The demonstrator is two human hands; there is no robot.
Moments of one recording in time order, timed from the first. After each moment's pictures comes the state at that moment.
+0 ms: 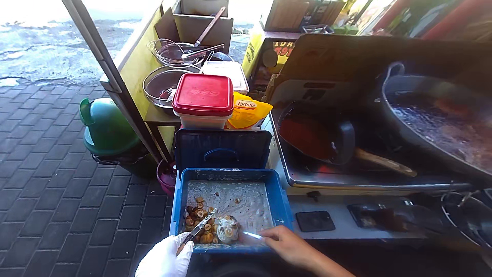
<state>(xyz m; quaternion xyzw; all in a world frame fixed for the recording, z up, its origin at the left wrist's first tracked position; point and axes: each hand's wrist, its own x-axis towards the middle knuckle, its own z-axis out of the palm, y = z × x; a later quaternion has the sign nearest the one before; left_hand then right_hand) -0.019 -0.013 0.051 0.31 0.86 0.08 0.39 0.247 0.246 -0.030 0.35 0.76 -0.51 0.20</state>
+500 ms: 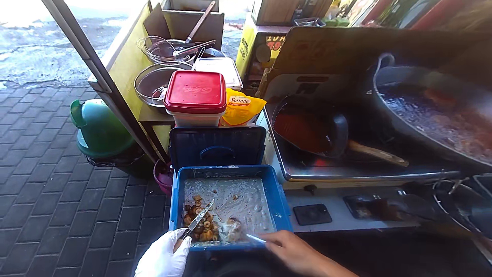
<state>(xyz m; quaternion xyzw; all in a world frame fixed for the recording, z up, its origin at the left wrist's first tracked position) -0.019 -0.015 0.042 0.30 0.87 0.15 0.37 0.261 0.231 -0.012 0.31 0.80 -0.47 0.21</state>
